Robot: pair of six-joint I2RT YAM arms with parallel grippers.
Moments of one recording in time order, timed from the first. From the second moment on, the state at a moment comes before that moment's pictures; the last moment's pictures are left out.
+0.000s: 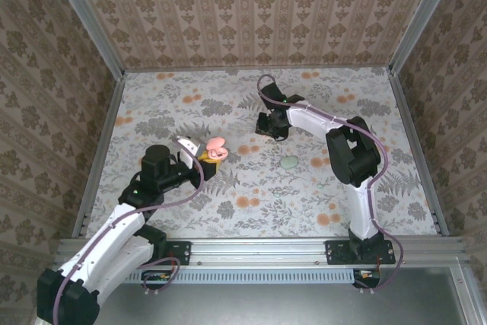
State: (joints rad) left arm -0.47 0.73 0.44 -0.11 0.51 -0.06; right arm 0.50 2.10 1.62 -0.68 -0.11 0.71
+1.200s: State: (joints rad) left arm -0.47 0.69 0.44 -0.11 0.52 -0.06; right arm 0.38 2.24 1.68 -0.62 -0.25 0.53
